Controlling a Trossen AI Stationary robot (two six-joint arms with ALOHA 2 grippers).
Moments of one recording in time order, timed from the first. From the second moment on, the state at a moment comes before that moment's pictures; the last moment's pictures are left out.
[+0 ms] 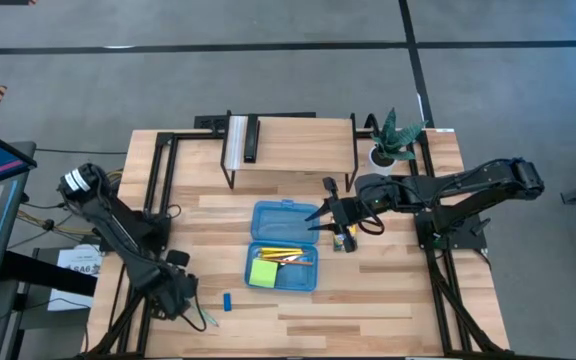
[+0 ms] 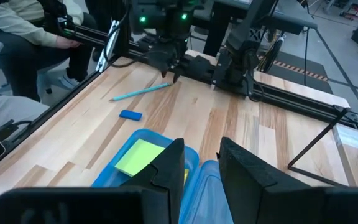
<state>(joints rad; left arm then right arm) -0.95 1.45 0.73 -0.87 0.11 -0.71 0.10 1.26 0.98 -0.05 -0.11 -0.24</state>
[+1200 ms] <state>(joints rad) -0.94 1.55 0.72 -0.82 0.11 -0.67 0.10 1.27 0.98 -0.04 -0.11 -0.24</state>
